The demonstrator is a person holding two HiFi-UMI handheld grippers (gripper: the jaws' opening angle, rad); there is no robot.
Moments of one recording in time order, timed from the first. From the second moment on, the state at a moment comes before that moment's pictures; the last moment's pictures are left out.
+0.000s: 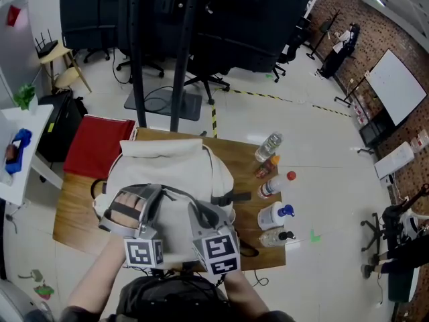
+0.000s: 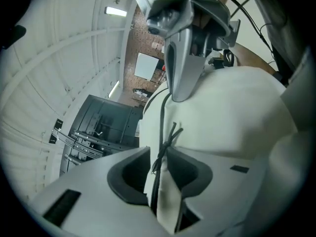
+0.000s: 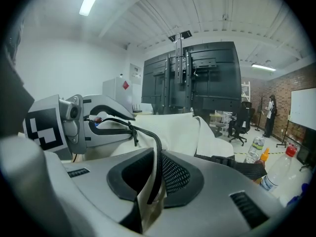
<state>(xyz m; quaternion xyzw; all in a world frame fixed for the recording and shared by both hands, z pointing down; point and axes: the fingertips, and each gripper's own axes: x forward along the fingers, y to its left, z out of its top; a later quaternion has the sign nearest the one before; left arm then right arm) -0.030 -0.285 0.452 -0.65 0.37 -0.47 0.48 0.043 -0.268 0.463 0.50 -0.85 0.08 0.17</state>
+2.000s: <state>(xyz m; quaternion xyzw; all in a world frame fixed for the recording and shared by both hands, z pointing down) -0.131 -0.286 0.411 -0.85 0.50 -0.13 0.04 0.047 -0.275 0.471 0.50 -0.85 0.07 0.16</state>
